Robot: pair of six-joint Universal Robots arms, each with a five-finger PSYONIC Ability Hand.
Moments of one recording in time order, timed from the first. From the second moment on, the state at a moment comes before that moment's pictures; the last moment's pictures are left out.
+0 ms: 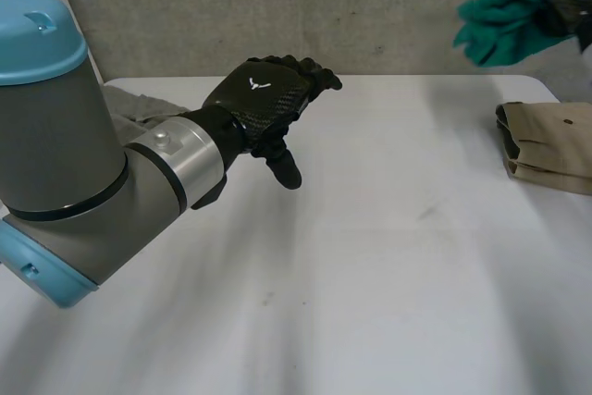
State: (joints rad) left arm 4.10 -1.88 -1.25 3.04 -1.32 3.30; right arm 1.53 -0.66 0.58 -0.40 1.04 2.82; left_hand 0.24 0.23 0.23 0.23 0.05; right_hand 0.91 1.16 1.14 1.19 0.93
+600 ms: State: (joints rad) left arm 4.09 -1.87 -1.26 3.06 -1.32 3.27; right arm 1.15 -0.46 0.68 -0.05 0.76 2.46; left_hand 0.24 0.23 0.23 0.23 0.05; right_hand 0.21 0.22 0.22 0.24 0.10
